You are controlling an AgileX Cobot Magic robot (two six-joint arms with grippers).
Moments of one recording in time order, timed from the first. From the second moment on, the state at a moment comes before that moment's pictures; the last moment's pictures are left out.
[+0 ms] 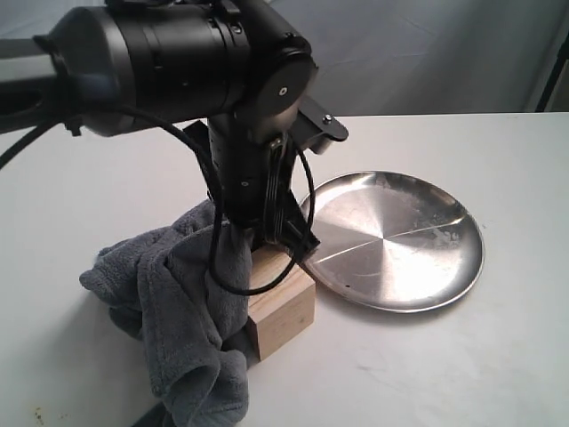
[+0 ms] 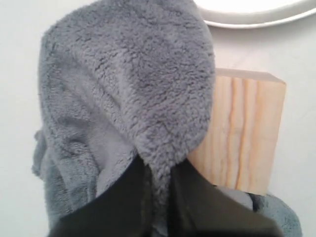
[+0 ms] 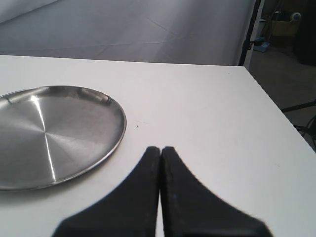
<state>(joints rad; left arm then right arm) -0.85 1.95 -1.61 0.27 1.23 -0.09 -0.08 0.00 0.00 0.00 0.33 -0.08</state>
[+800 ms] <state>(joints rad) -0.47 1.89 -1.57 0.29 1.23 -0.13 -0.08 0.00 0.00 0.00 0.33 -0.08</state>
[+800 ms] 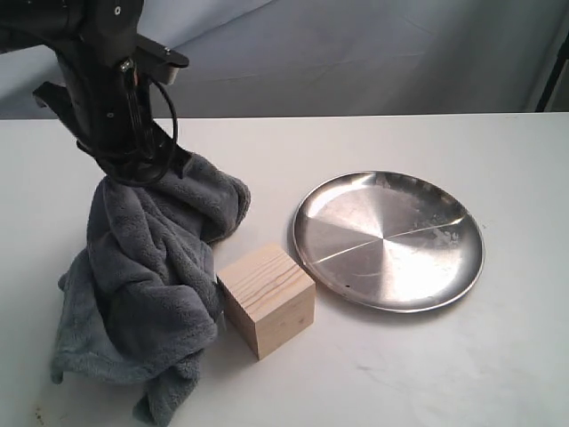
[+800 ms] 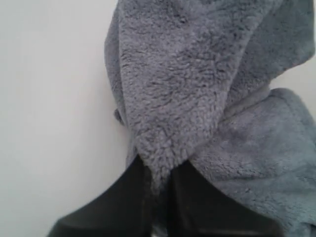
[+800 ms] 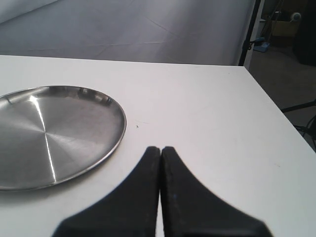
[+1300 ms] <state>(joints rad) -0.19 1.89 -1.34 0.19 1.22 -0.06 -0.08 0.00 0.00 0.00 0.33 -0.08</state>
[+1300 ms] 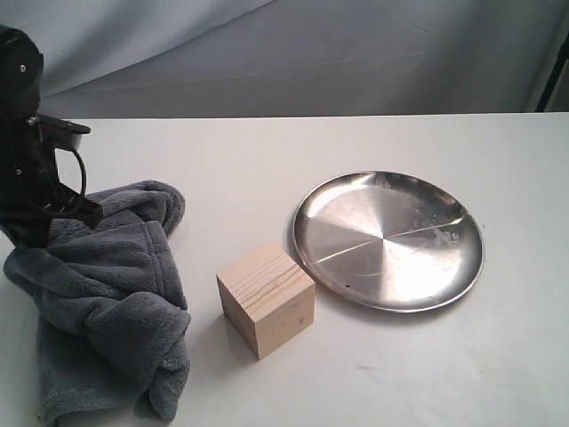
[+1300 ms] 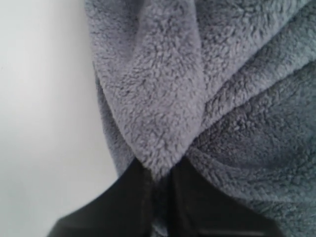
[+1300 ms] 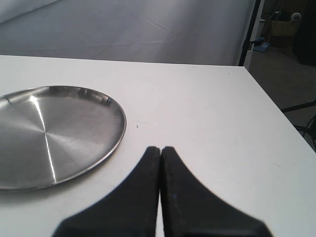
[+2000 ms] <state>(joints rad) -0.17 1.89 -1.34 0.20 1.22 -0.05 -0.08 0.00 0.00 0.00 0.33 -0.08</state>
